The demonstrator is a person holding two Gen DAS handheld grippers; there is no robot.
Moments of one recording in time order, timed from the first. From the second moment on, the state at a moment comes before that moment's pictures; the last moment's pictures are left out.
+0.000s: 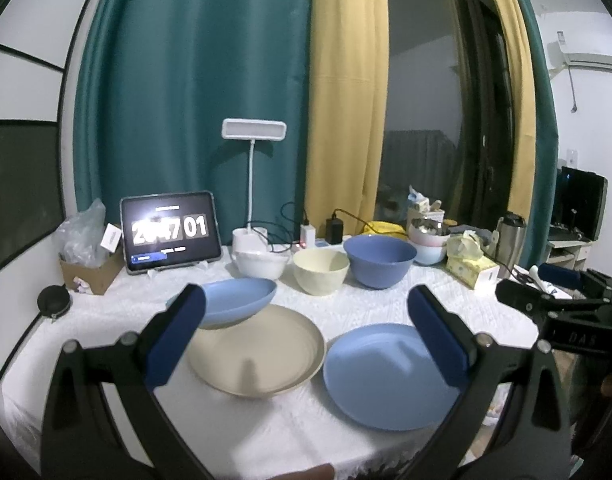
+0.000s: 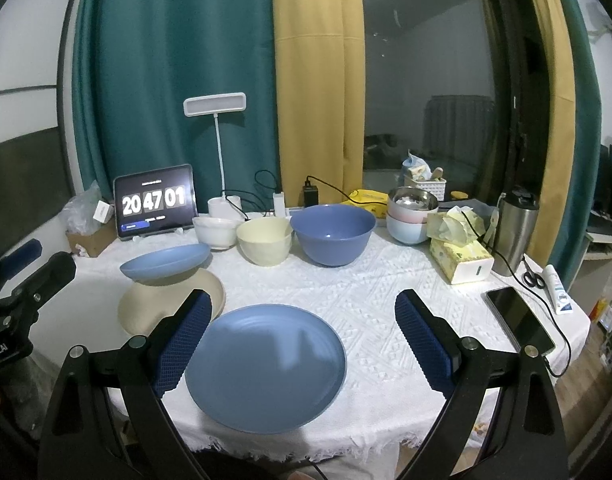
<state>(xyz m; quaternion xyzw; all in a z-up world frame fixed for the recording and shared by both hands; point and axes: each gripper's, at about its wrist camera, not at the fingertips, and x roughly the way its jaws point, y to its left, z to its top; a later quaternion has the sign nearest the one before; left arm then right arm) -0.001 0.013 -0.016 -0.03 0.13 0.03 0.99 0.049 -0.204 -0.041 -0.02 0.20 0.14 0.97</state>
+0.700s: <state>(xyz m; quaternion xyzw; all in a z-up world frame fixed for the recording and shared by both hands) -0.002 0.014 -0.012 -0.04 0.12 0.02 0.99 0.054 -0.212 -0.049 -0.02 0.21 0.14 0.97</state>
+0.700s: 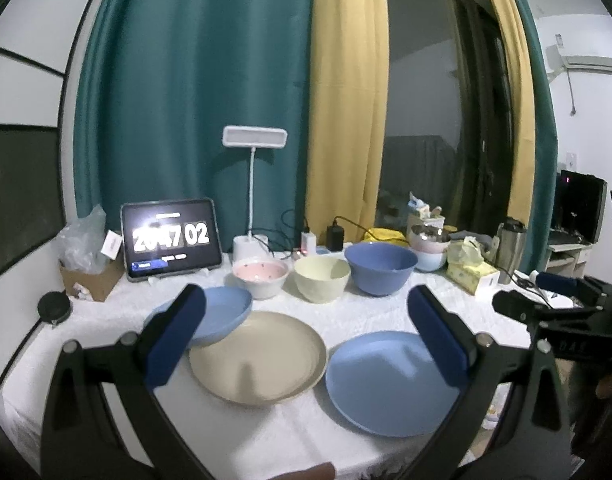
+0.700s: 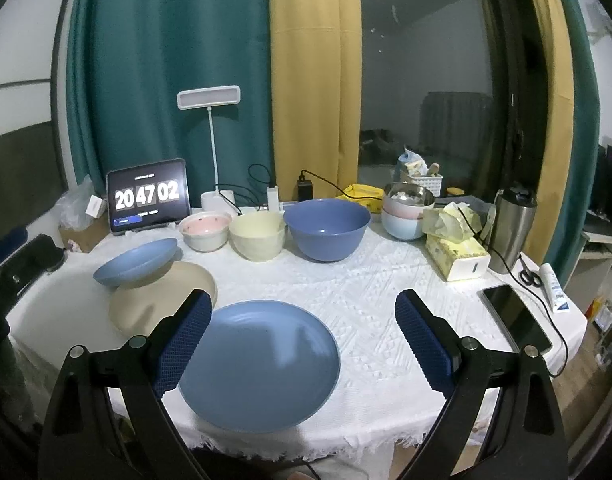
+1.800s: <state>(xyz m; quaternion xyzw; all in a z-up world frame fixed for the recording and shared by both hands) 0.029 0.009 -0.038 -0.02 0.19 0.00 0.98 0.072 -0.208 -0.062 -0.02 0.24 0.13 0.96</state>
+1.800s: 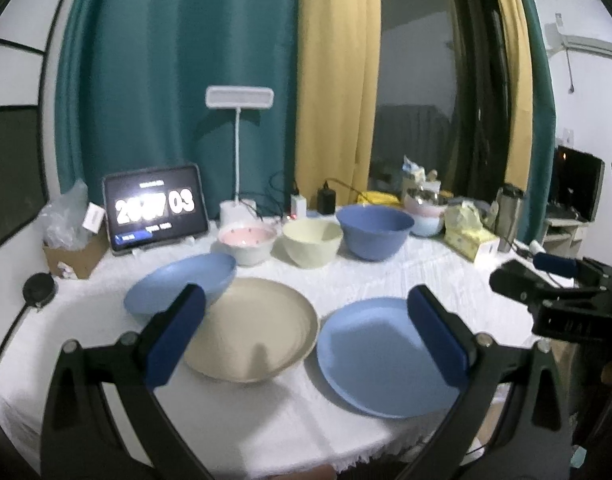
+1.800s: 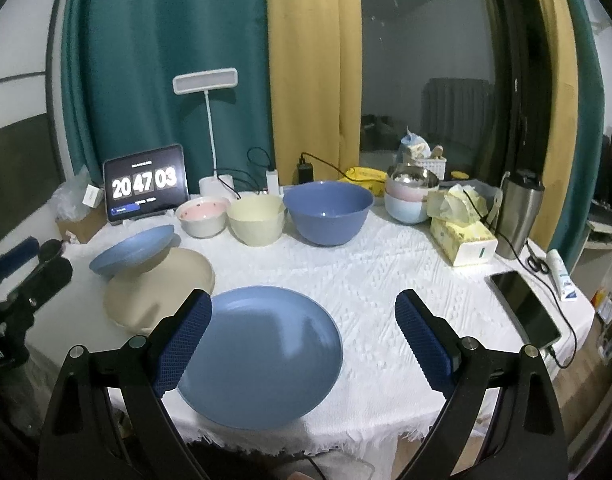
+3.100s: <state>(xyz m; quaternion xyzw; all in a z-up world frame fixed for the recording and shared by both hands) 0.131 -0.041 -0.165 -0.01 0.45 -0.04 0.89 0.170 -0.223 -0.179 0.02 0.41 0.16 0.90</state>
